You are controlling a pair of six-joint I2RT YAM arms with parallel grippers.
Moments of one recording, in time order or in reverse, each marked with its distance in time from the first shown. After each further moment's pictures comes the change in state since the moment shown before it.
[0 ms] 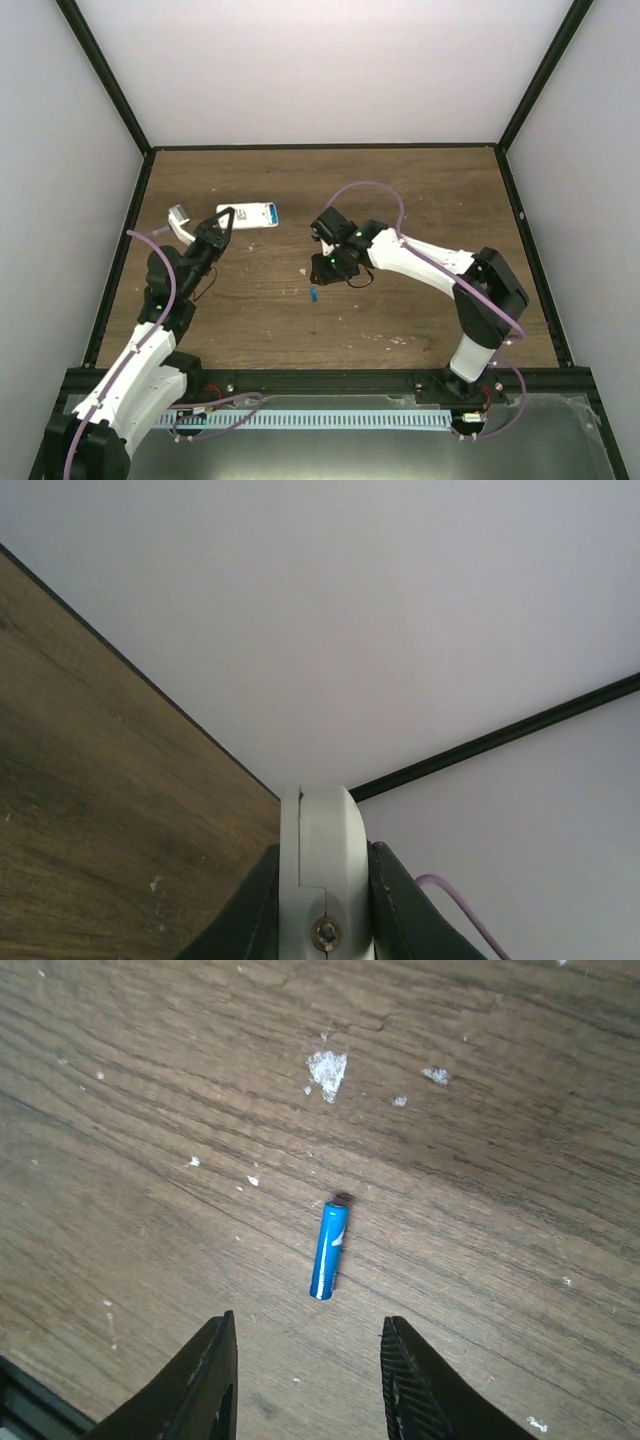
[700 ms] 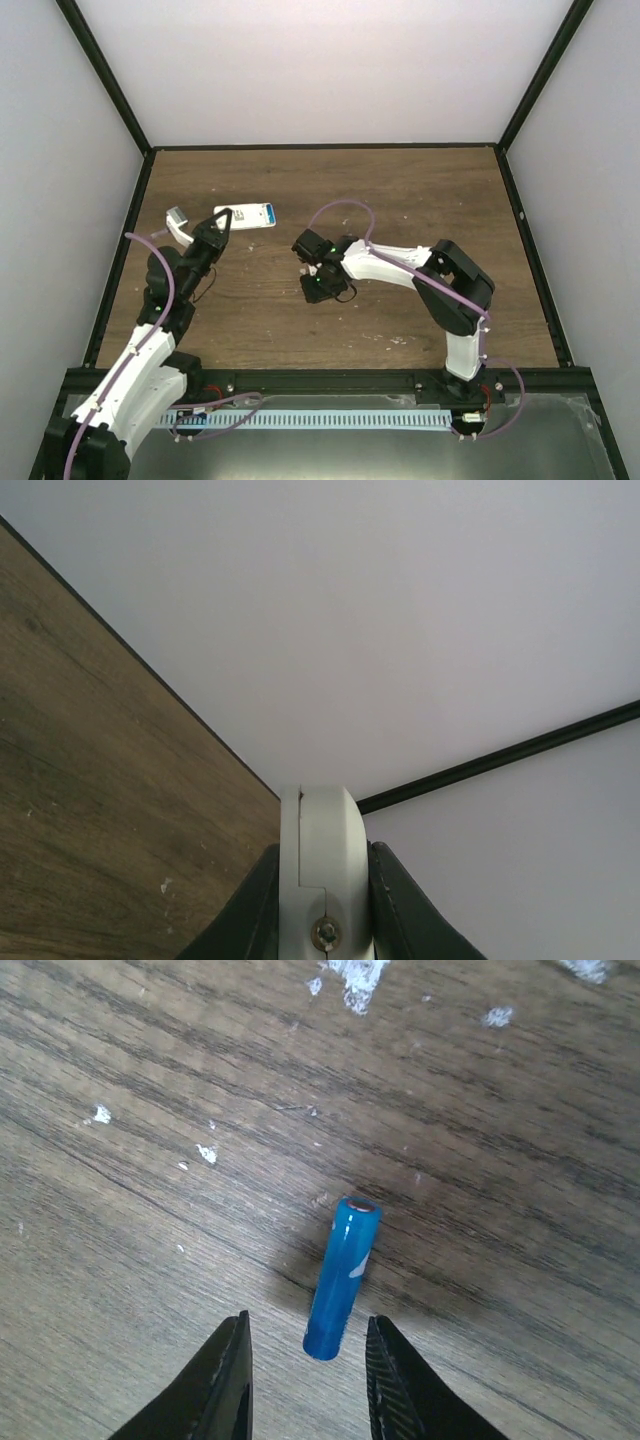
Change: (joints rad) left arm 0.000 -0.006 0.000 -0.033 -0.040 -0.023; right arm 0.105 0.190 0.003 0.049 0.050 -0.004
